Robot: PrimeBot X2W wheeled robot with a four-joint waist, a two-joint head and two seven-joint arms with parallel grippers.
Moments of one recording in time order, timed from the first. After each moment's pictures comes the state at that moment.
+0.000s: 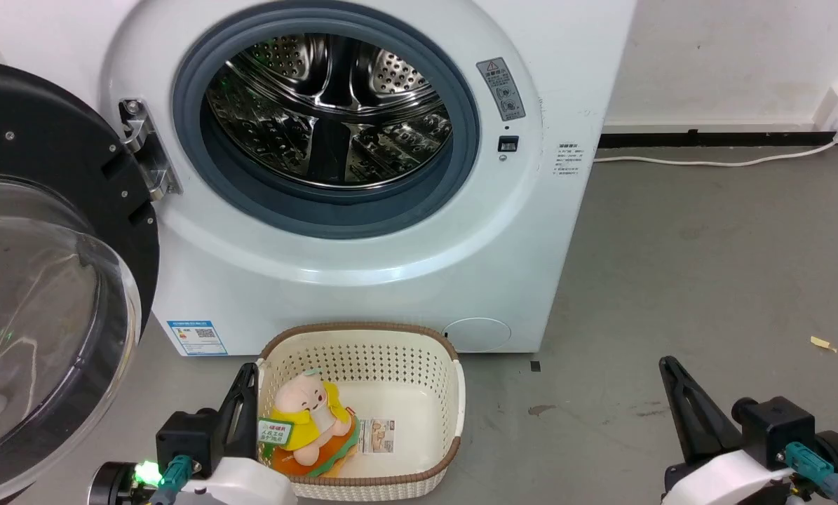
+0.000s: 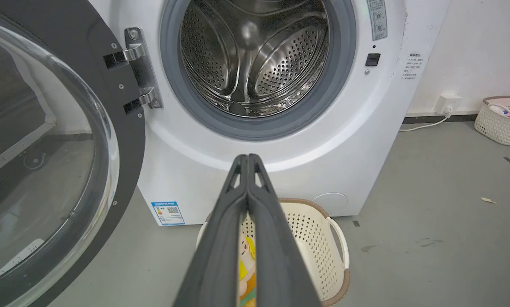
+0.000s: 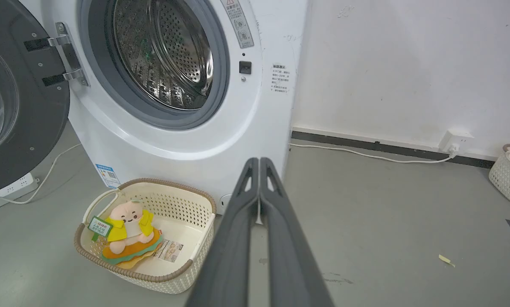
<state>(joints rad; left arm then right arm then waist) 0.04 0.05 -0.02 0.01 -0.03 0.00 -0.05 0.04 -0.05 -0.01 -0.01 0.03 0.13 -0.05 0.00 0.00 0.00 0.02</state>
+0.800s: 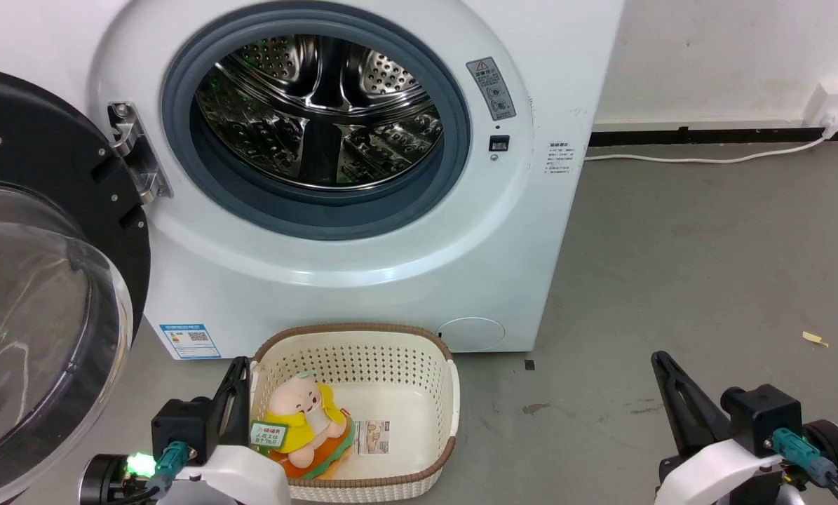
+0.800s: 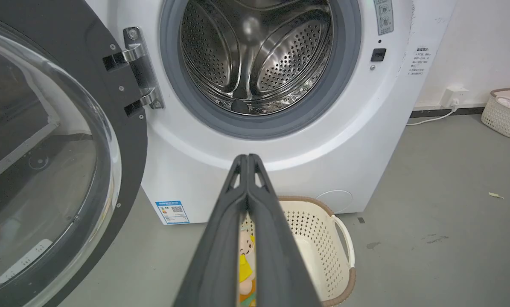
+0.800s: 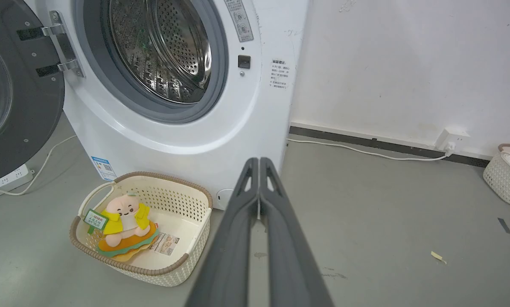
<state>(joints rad) 0.02 0.05 0.00 0.00 -0.01 0.00 0.00 0.01 -0.05 0.00 0.00 0.01 0.13 0.00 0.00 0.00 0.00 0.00</state>
